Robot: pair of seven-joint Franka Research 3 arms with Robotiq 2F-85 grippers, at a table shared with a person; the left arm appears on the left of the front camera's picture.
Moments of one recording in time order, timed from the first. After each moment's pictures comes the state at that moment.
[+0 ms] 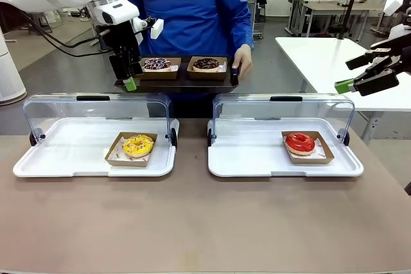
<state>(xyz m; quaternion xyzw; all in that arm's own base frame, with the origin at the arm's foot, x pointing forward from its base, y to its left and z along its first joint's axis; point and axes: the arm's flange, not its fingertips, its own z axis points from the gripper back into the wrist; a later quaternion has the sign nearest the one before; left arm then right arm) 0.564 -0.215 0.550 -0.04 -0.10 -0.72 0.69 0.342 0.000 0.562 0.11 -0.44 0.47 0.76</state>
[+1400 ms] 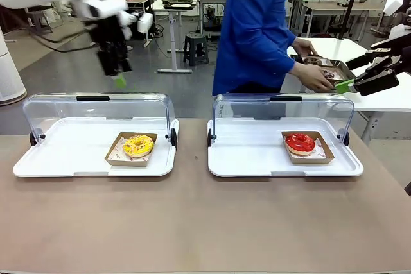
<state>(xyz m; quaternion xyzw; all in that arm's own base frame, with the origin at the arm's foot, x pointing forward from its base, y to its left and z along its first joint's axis) 0.549 -0.175 0.567 -0.06 -0.10 -0.68 0.72 0.342 -0.001 0.562 0.11 -0.44 0.47 0.76</state>
